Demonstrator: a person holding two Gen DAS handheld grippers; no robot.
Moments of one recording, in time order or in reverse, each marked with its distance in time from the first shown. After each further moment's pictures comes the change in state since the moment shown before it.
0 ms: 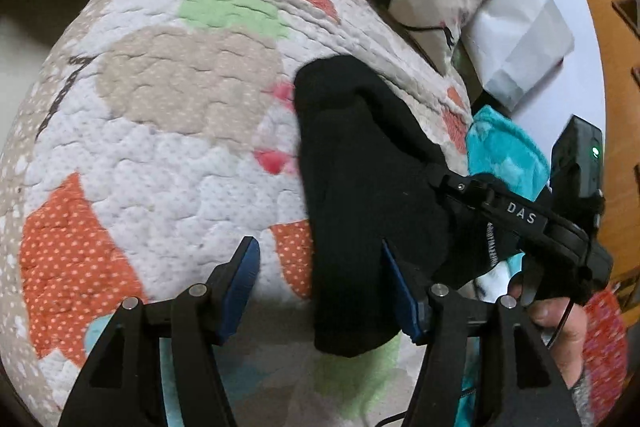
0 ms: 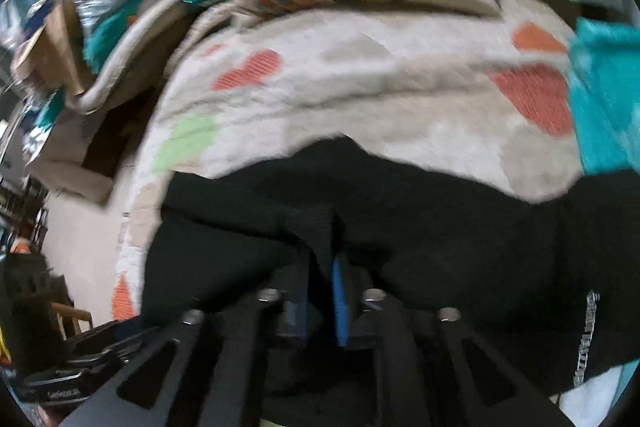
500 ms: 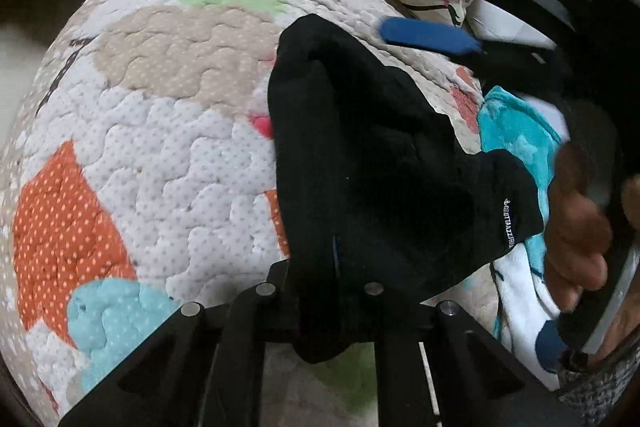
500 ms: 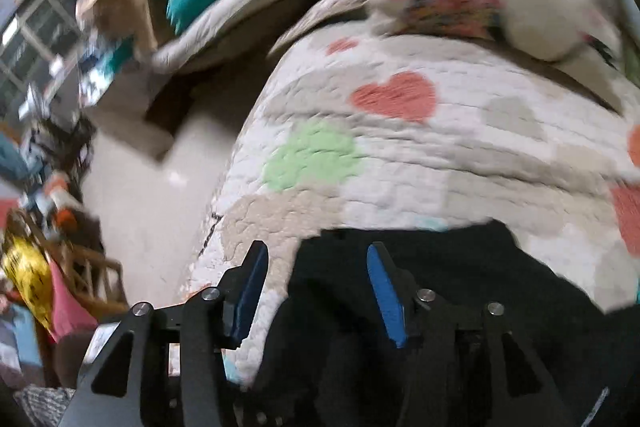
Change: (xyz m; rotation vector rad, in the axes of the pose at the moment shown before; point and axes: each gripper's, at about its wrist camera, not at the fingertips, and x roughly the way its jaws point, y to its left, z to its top) left arm 0.006 -0.003 -0.015 0.003 0.025 0.054; right arm 0.012 0.119 0.052 -0.291 0.081 0.196
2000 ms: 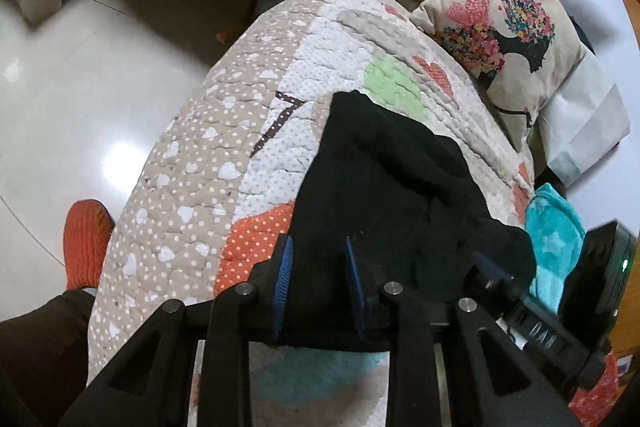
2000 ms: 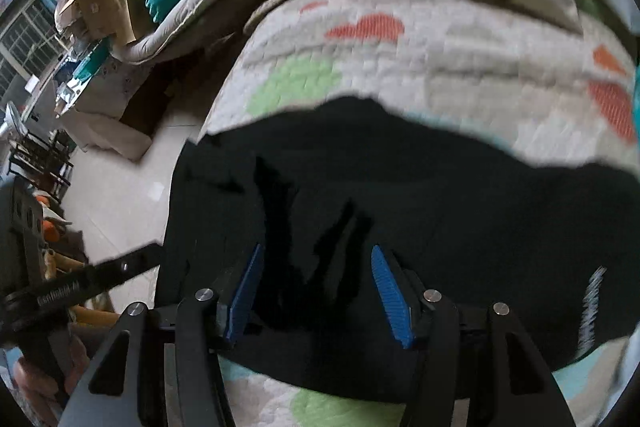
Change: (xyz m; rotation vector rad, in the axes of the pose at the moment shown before) left arm -0.087 0.085 0.010 -0.248 -0.145 0.167; right arm 0.003 0.008 -0.095 0.146 -0.052 -0.055
